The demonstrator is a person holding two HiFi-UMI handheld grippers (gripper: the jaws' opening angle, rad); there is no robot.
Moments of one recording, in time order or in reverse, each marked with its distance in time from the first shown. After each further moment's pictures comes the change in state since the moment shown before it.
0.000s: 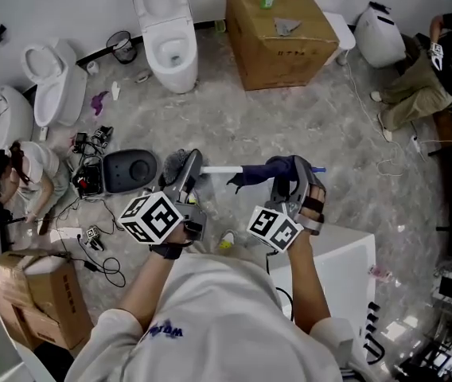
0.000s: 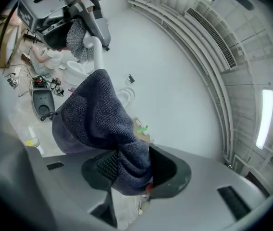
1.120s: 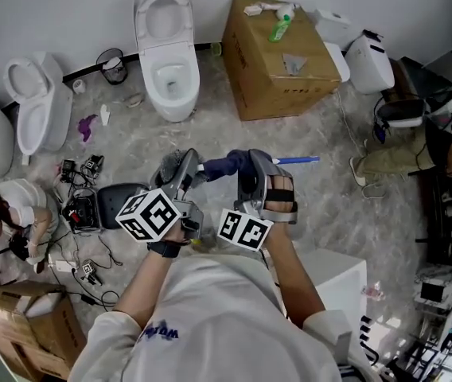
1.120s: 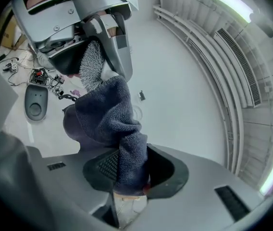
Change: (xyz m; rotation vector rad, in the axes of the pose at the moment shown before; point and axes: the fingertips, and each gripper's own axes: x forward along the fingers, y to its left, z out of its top) left arm 0.102 0.138 0.179 -0.074 -0.026 -0.047; right arm 0.151 0.048 0.268 -0.232 -0.162 0.004
